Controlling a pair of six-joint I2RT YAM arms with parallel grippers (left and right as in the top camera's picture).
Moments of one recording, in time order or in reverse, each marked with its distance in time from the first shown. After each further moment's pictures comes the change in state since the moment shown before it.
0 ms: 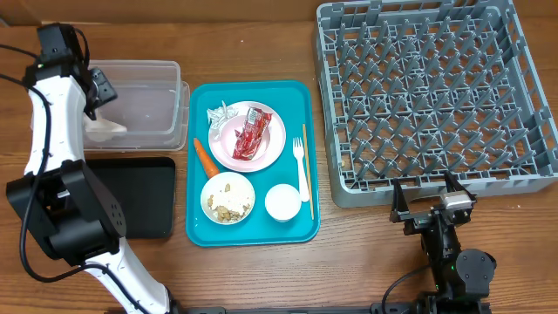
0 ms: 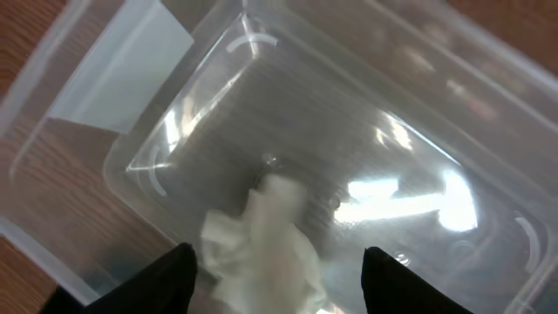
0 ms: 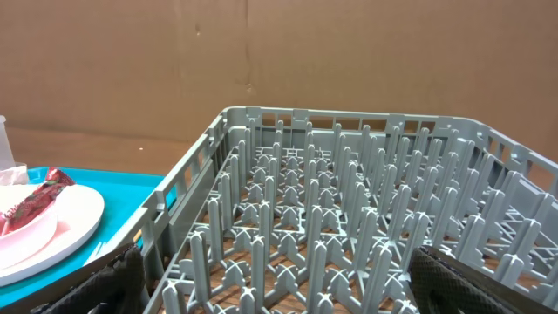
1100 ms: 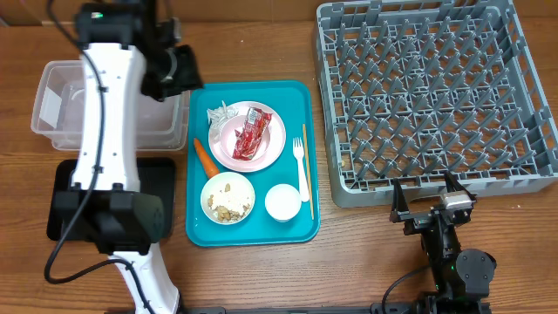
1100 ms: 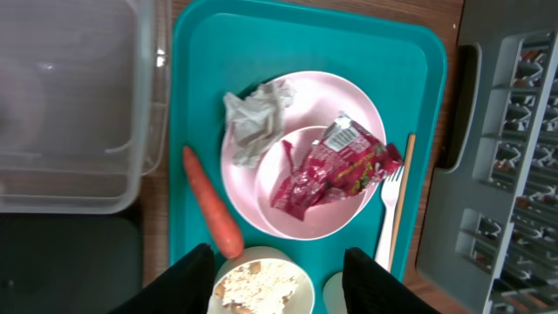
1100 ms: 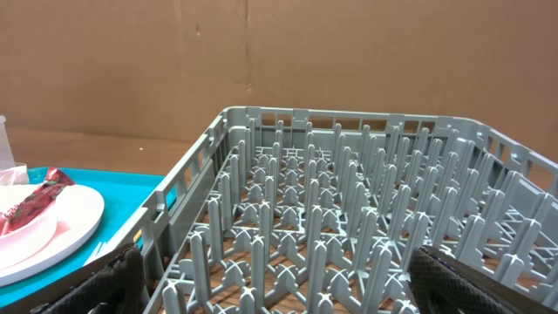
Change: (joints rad) left arm -0.386 0.001 0.467 -0.657 0.380 0.008; right arm 0.000 0.000 0.000 0.000 0.000 0.000
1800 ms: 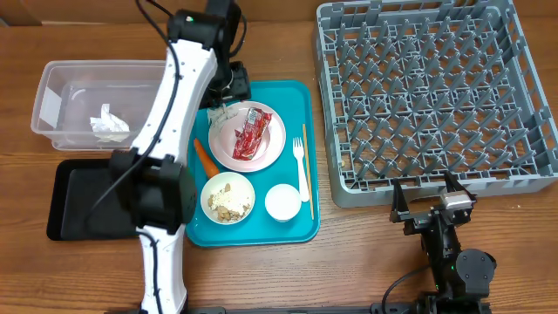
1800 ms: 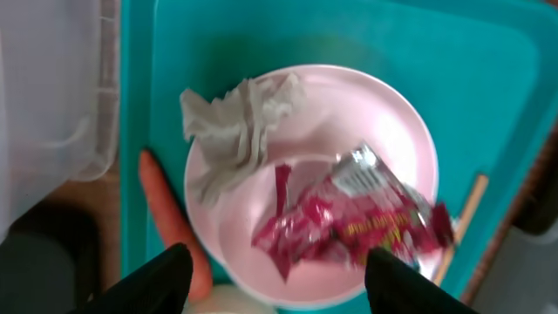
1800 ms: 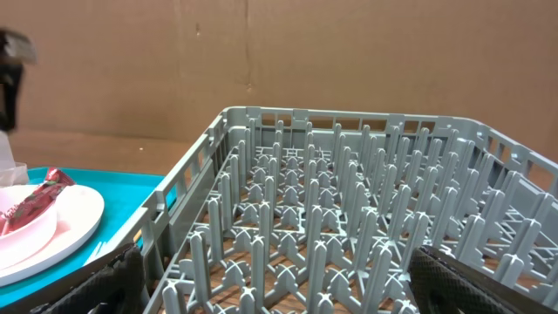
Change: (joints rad) left arm -0.181 0.216 -0.005 0.068 -0.203 -0.235; right arm 0.000 0.000 0.000 -0.001 0.000 0.000
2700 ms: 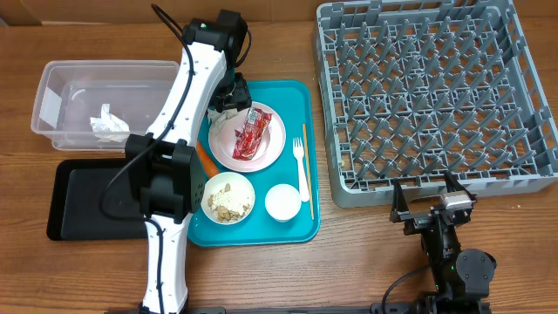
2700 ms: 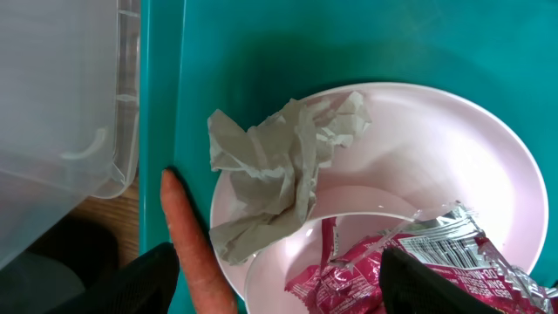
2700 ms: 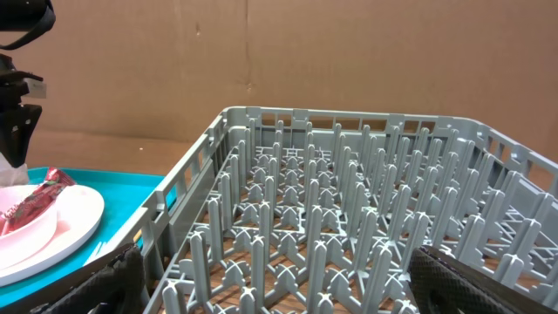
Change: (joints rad) left arm 0.000 0.089 -0.004 -0.003 -0.106 -0.014; right arm 0.000 0.000 0.000 0.000 0.000 0.000
